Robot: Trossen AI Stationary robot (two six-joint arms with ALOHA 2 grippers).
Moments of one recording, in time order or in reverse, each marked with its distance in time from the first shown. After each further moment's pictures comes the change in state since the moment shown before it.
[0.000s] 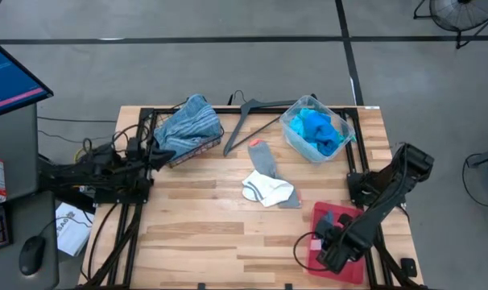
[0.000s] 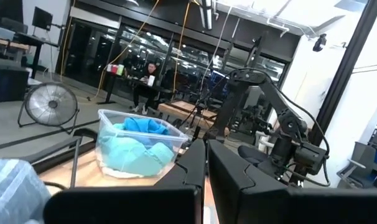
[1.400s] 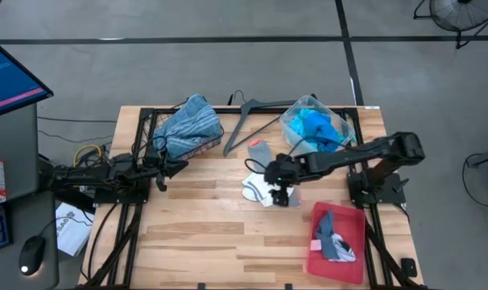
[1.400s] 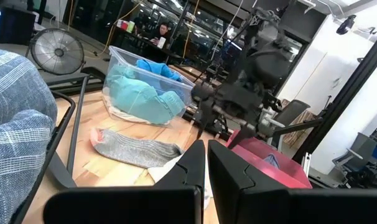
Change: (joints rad) left arm 0.000 -0.003 -0.213 0.058 -0.007 -0.151; right arm -0.830 -0.055 0.003 0.429 0.077 -1.382
